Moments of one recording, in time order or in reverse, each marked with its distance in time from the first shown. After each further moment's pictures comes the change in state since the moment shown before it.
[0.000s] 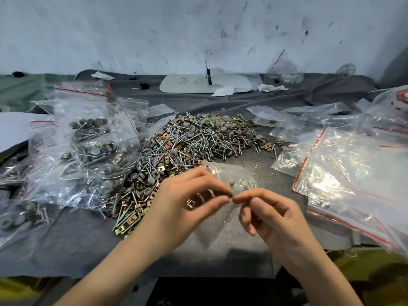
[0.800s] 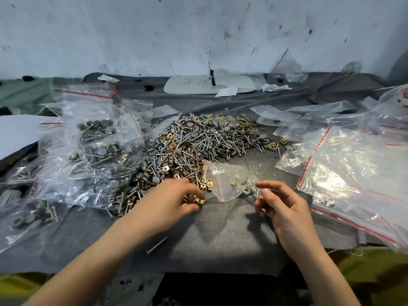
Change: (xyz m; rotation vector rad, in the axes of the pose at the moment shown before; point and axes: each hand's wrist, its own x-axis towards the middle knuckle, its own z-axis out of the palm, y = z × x) left_hand 0.000 -0.048 -0.015 0.512 -0.459 -0.387; right_hand 0.011 0.031 -0.040 -0.209 0.324 -0.062
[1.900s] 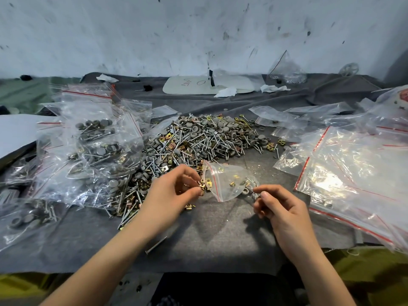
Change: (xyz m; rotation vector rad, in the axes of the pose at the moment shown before) left_hand -0.003 0.007 0.013 -0.697 0.352 -0.121; right_hand -0.005 -0.001 0.000 -0.079 -0.004 -0.028
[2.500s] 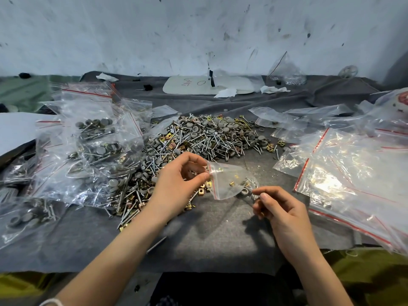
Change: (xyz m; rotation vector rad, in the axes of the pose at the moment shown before) left_hand 0.014 0.020 0.010 -0.124 0.096 0.031; right_hand -0.004 -0.007 0.003 -0.044 0.020 0.000
